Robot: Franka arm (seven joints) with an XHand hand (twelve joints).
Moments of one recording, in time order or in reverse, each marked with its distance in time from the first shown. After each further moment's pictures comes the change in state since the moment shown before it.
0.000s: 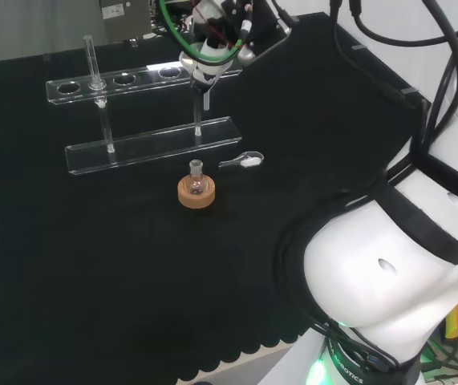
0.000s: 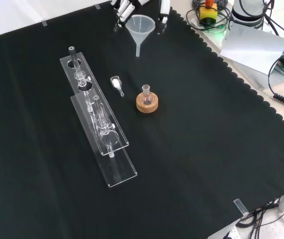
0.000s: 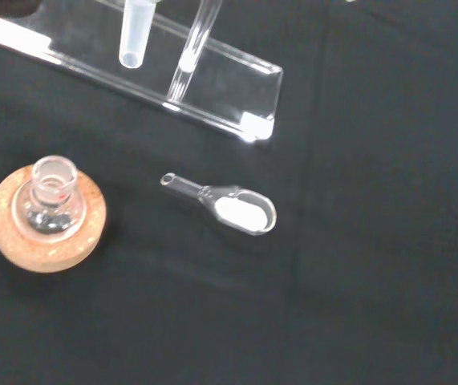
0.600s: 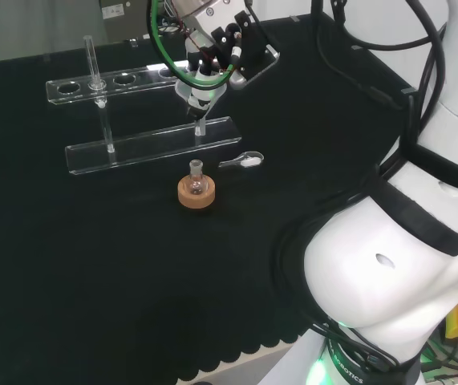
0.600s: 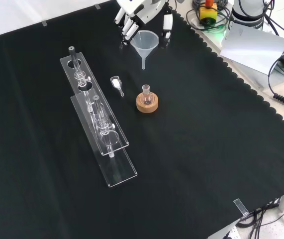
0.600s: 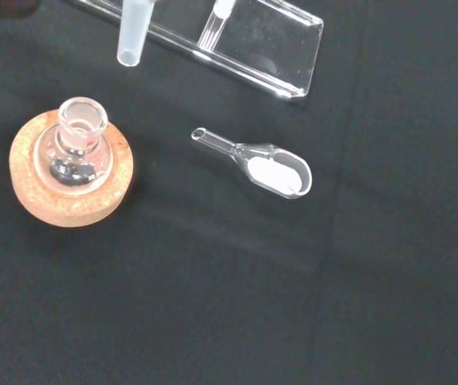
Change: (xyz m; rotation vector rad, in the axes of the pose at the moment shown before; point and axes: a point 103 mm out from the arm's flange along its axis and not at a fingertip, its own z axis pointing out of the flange) arm 0.024 0.015 0.029 0.054 -0.025 -0.037
